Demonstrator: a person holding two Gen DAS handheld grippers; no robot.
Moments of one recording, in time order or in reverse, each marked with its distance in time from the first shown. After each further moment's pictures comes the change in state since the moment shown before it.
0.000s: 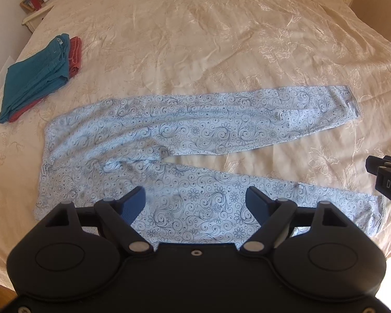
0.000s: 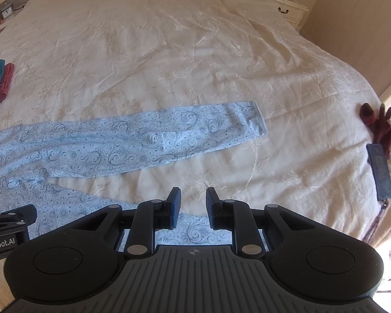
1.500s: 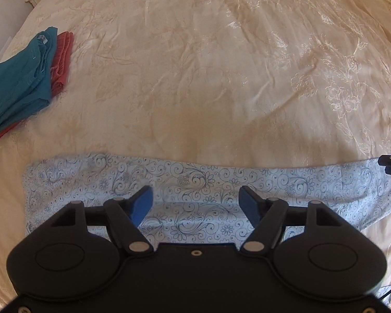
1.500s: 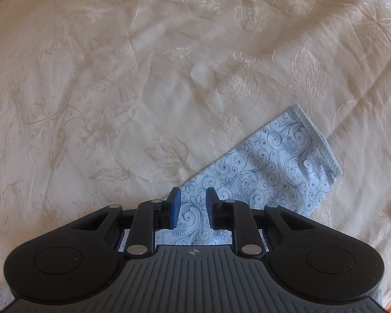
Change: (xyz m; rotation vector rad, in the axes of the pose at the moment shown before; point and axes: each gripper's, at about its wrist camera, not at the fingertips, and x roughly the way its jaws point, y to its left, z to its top) left arm 0.138 0.050 0.152 -0.117 0.097 0.029; right arm 0.247 -0.056 0.162 0.460 0.246 0.117
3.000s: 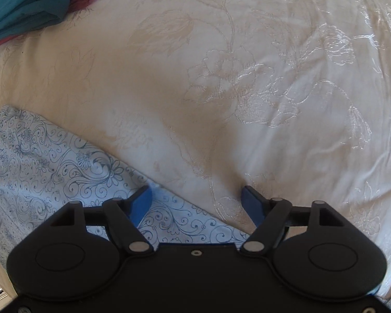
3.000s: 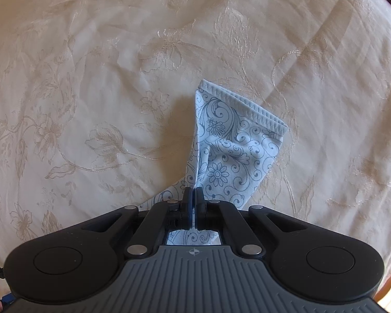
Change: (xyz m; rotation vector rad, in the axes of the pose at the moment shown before) left arm 0.141 0.078 0.051 -0.445 0.245 0.065; right arm -0.013 -0.082 -0.045 0.144 0.060 -0.064
